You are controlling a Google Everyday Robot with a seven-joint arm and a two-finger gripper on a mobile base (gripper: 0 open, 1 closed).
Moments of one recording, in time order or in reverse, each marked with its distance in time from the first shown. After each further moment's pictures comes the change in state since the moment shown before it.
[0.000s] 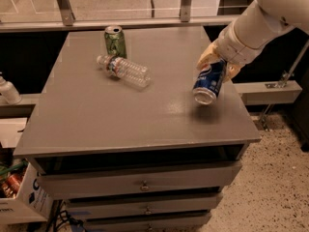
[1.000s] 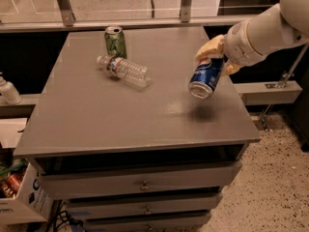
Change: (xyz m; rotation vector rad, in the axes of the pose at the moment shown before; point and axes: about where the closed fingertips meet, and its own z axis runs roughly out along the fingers) arm 0.006 -0.017 -0.013 0.247 0.067 0.006
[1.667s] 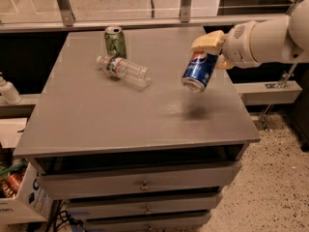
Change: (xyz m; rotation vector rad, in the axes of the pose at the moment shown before) arm 0.007 -0.030 -0.005 0.236 0.129 -0.083
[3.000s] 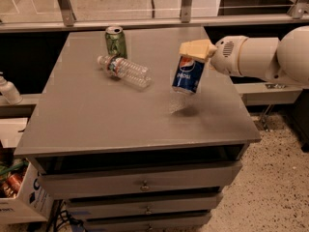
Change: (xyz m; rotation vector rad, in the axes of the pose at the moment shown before) arm -0.015 -0.025 0.019 0.200 0.096 -0.284
